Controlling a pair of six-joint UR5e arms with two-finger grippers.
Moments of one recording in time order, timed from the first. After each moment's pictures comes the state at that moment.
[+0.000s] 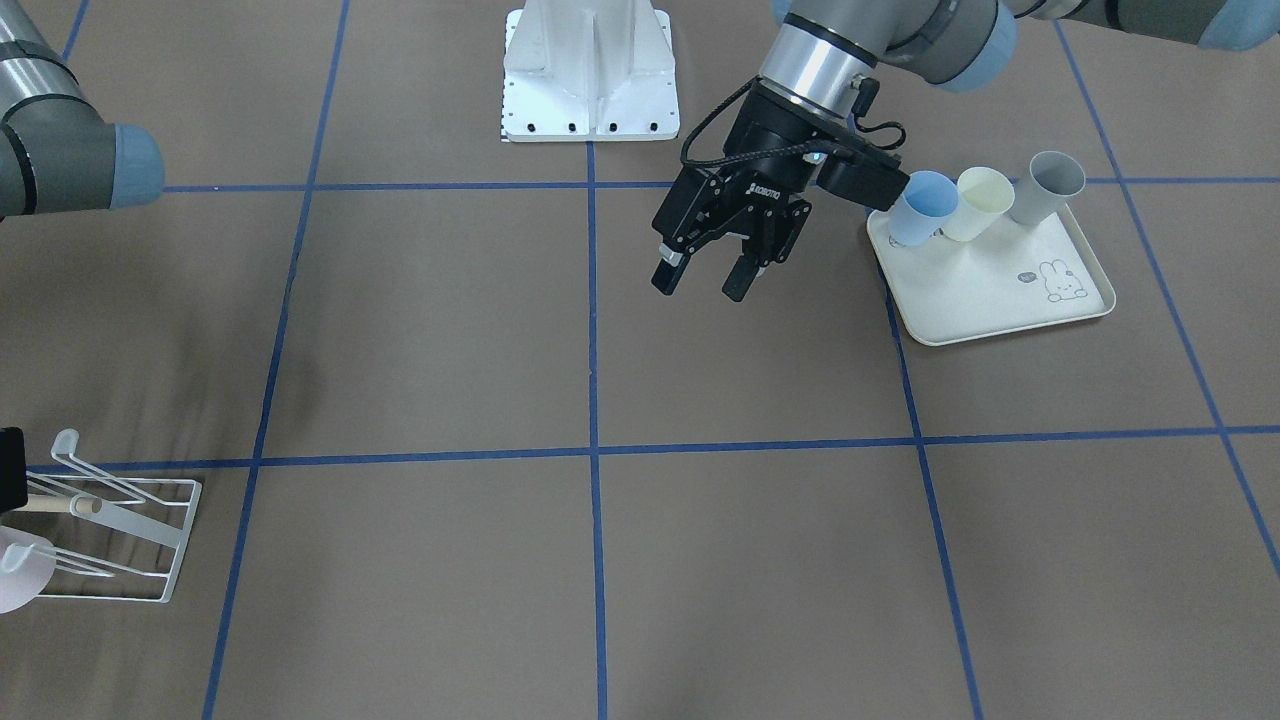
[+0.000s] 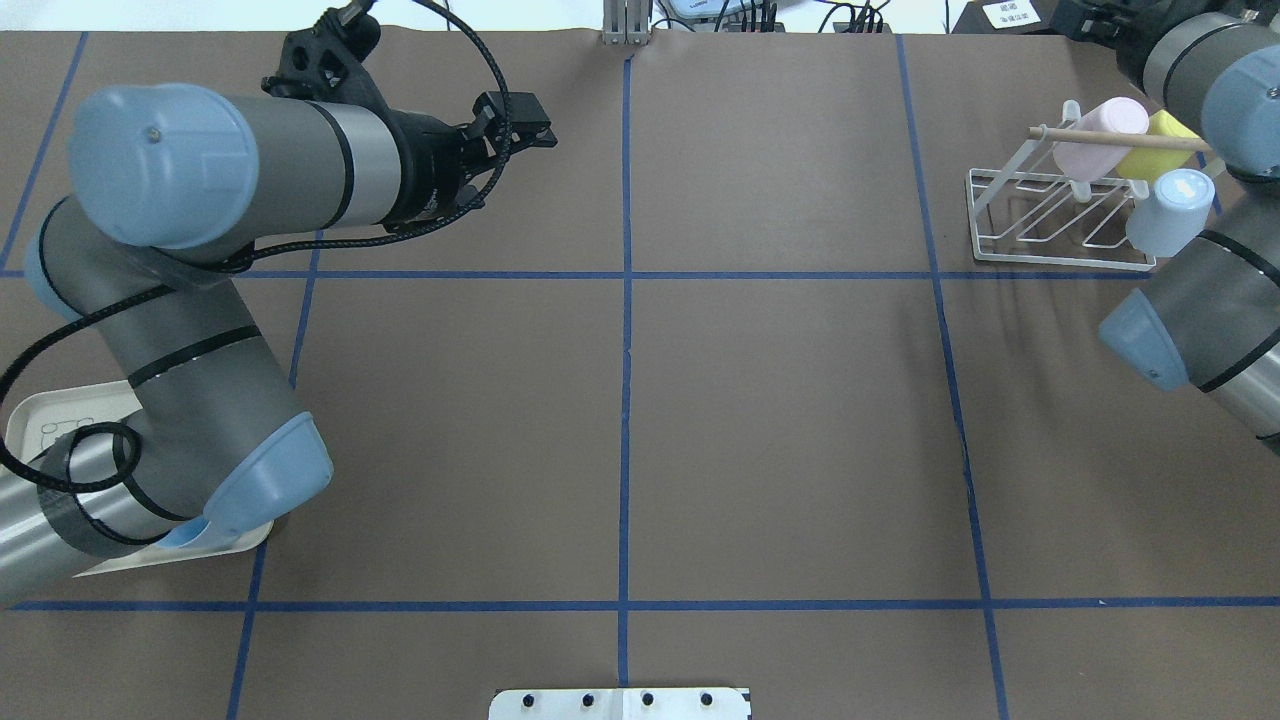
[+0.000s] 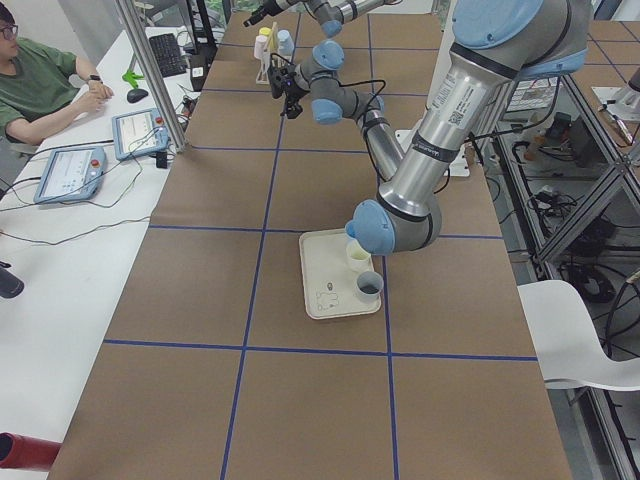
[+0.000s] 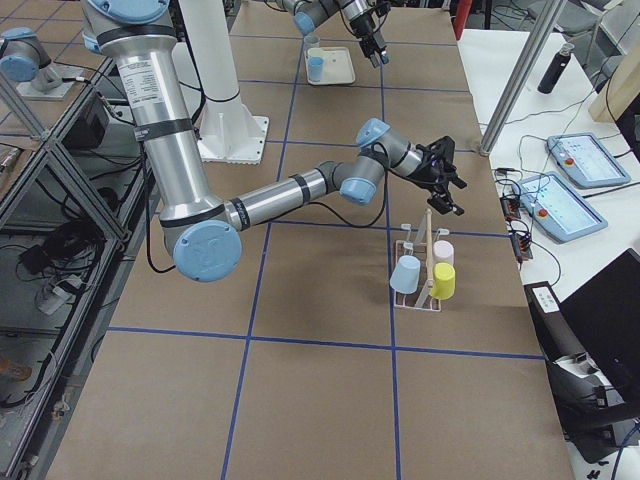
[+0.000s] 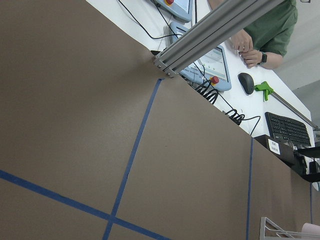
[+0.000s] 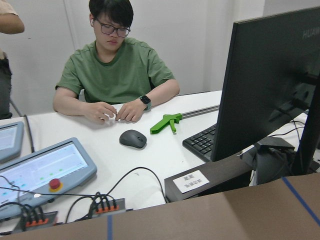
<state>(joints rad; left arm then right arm) -0.72 -2.14 -1.90 -2.01 -1.70 -1.70 1.02 -1.30 1.69 -0.87 1.38 1.12</state>
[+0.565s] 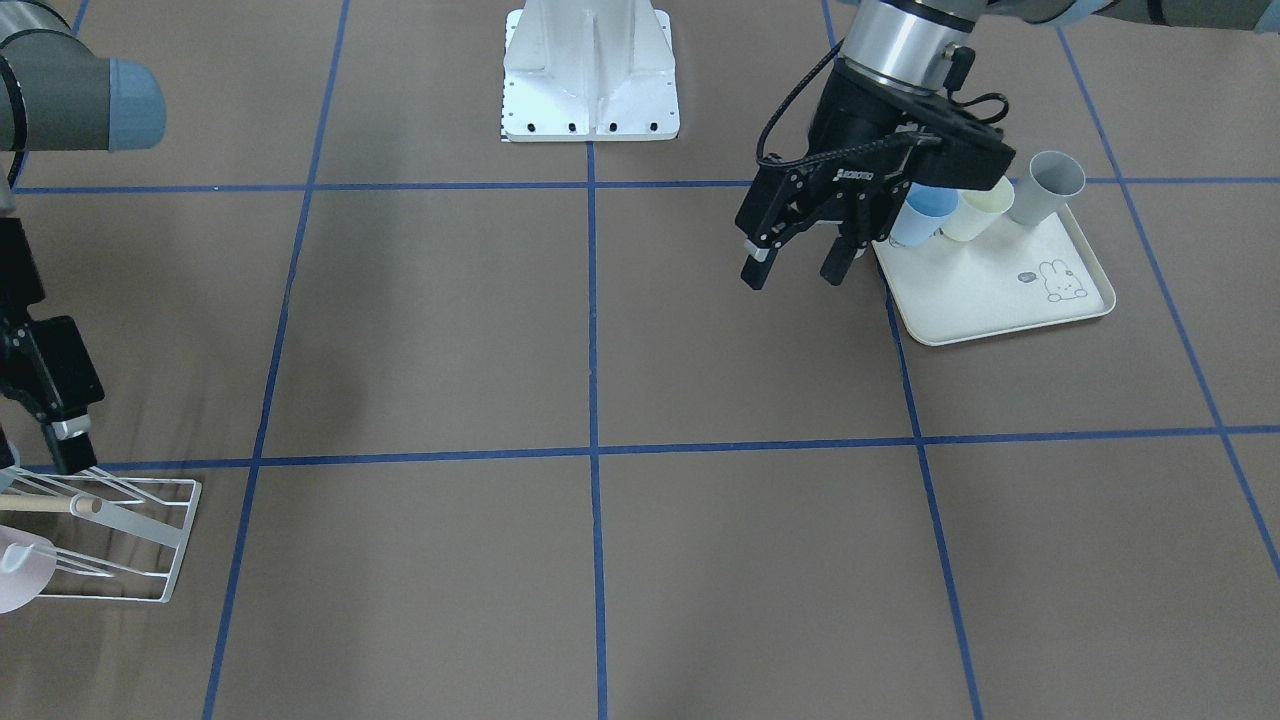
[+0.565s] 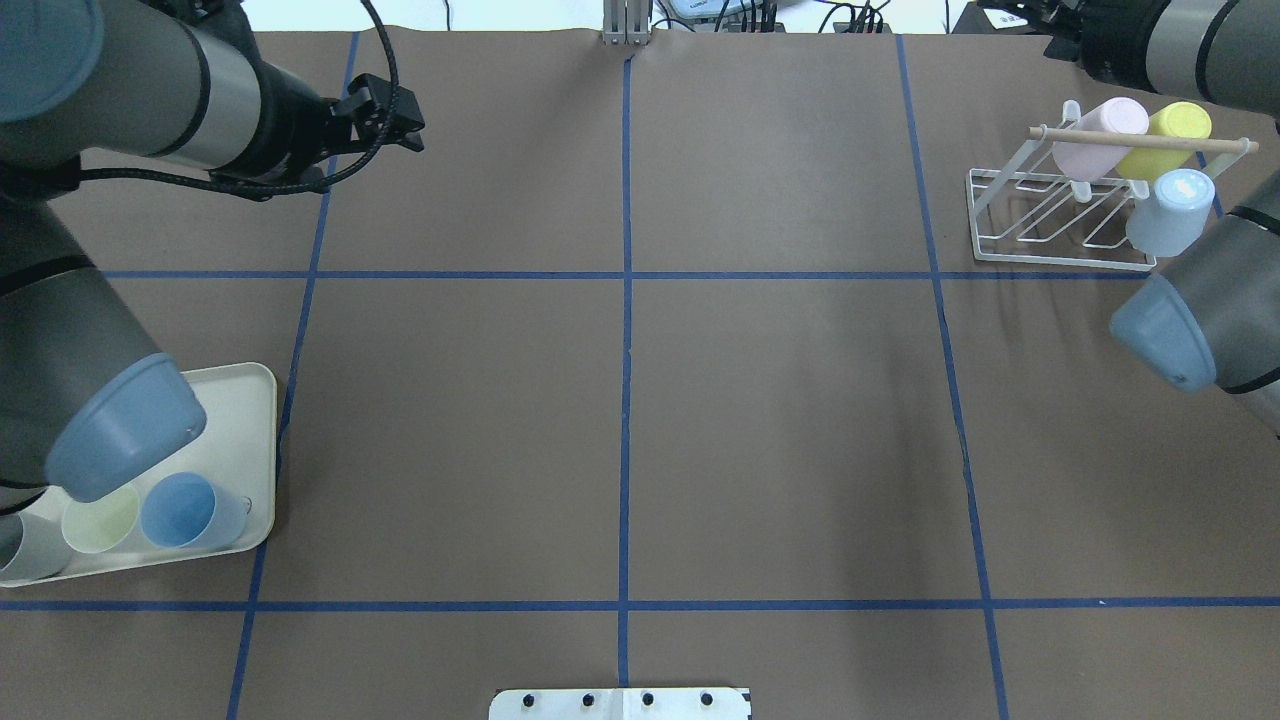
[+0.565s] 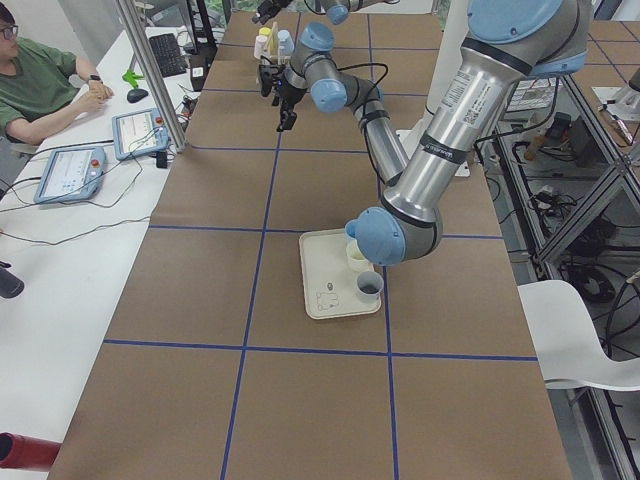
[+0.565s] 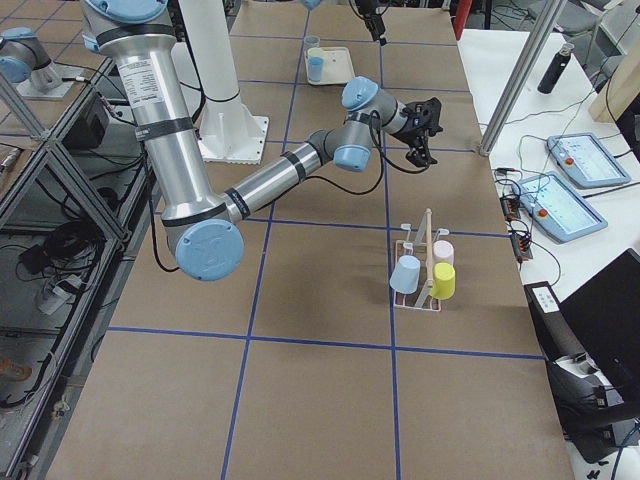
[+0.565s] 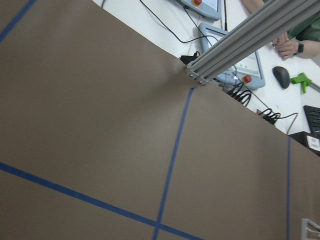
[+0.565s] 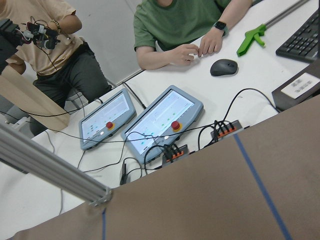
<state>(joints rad) -0.84 -2.04 -2.09 -1.57 -1.84 -1.33 1.02 -1.27 1.86 -0.87 1.72 1.44</state>
